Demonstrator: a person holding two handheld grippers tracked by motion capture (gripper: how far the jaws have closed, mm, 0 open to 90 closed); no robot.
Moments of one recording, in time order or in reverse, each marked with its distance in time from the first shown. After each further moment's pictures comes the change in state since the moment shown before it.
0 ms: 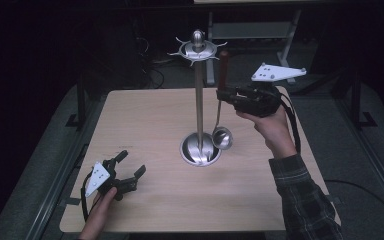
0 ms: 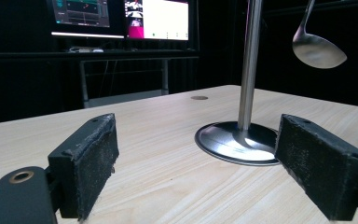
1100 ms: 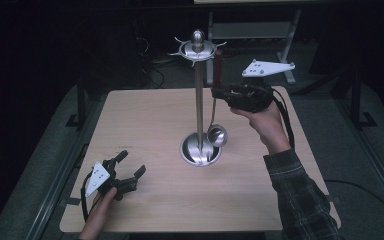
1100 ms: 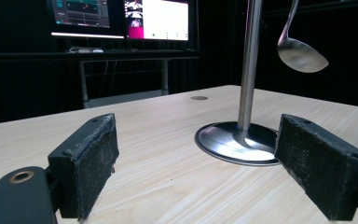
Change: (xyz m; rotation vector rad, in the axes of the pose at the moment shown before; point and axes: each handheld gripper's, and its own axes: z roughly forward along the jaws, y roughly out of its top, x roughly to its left) left arm 0.000 0.000 0.000 -0.004 -0.001 -0.001; right arm -0.004 0.005 0.016 0.042 -0.005 0.006
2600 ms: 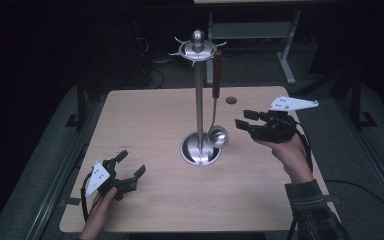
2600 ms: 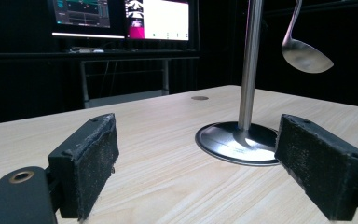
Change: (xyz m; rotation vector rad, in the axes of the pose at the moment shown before) left arm 0.000 0.000 0.000 0.003 0.002 0.004; right arm -0.010 -0.088 -0.044 0.066 -0.073 0.091
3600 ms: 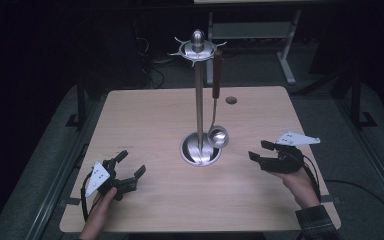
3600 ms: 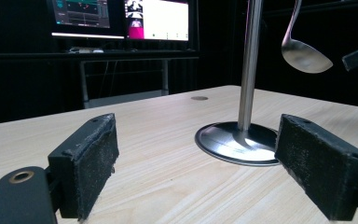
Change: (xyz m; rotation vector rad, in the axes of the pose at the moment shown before) left arm 0.000 0.000 -0.001 0.005 -0.002 0.004; right arm -0.010 -0.103 -0.012 0.134 -0.136 0.082
